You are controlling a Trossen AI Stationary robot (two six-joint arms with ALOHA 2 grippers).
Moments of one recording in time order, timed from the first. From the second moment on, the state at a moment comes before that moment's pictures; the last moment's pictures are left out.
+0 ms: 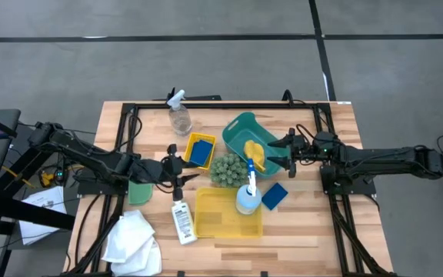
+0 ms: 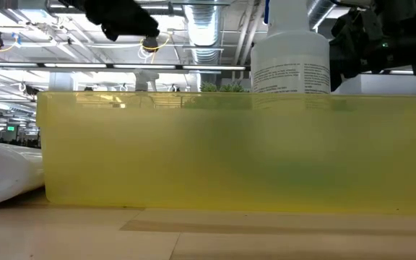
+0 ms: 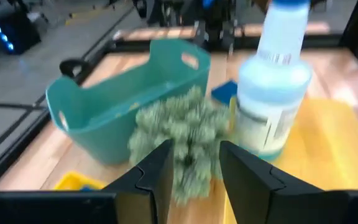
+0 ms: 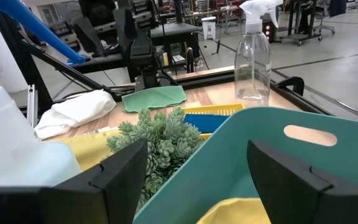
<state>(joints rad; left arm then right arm) -0.31 1.09 0.69 -0.02 -0.53 -0.10 -0.23 0.74 0.21 0.42 -0.12 0.12</state>
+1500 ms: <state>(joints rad) -0.69 1.15 0.76 -0.91 0.26 -1.31 -0.23 0.74 0.21 0.41 -0.13 0.12</state>
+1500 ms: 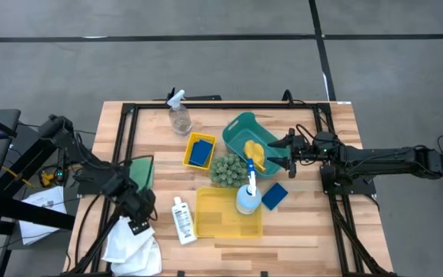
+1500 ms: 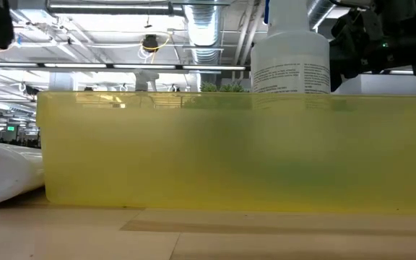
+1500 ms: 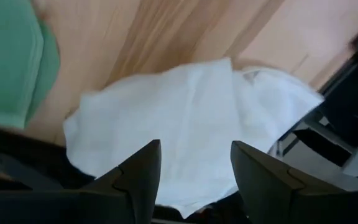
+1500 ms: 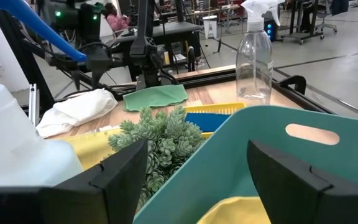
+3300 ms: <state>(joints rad) -0.77 1.67 0.76 -0.67 0.37 -1.78 -0.23 0.74 0.21 0.40 -0.13 0.12</state>
